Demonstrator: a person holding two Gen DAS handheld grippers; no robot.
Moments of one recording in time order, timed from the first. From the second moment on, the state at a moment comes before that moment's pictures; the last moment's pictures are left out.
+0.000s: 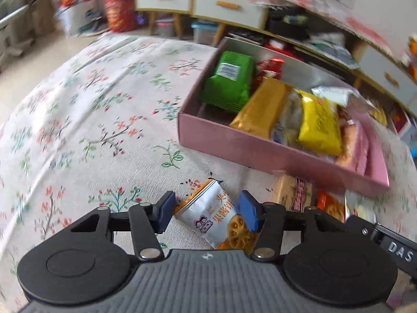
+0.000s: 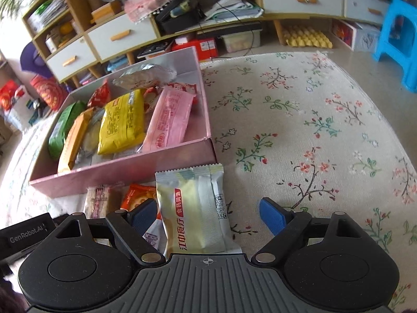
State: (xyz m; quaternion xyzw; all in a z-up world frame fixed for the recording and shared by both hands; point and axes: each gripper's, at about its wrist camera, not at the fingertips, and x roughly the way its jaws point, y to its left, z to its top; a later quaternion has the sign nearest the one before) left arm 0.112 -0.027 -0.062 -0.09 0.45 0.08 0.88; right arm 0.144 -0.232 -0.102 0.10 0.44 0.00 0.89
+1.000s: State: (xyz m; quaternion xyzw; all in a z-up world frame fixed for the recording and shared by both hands) left arm 0.093 0.044 -0.056 0.07 0.47 -0.19 0.86; right arm 0.074 -0.213 -0.101 -0.04 0.44 0.14 0.89
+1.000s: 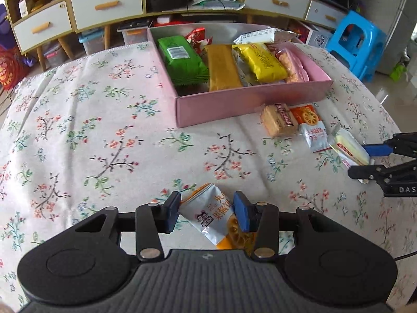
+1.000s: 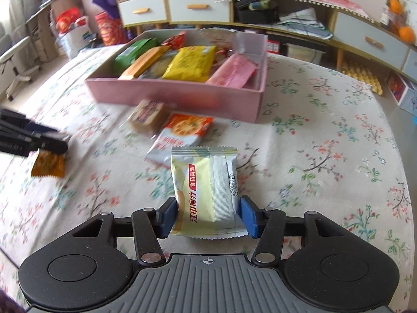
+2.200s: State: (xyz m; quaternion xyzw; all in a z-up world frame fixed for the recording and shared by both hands) left arm 0.051 0.036 -0.067 -0.01 0.46 -0.03 0.89; right arm 0.068 -0.189 -0.104 -0.02 0.42 0.11 0.90
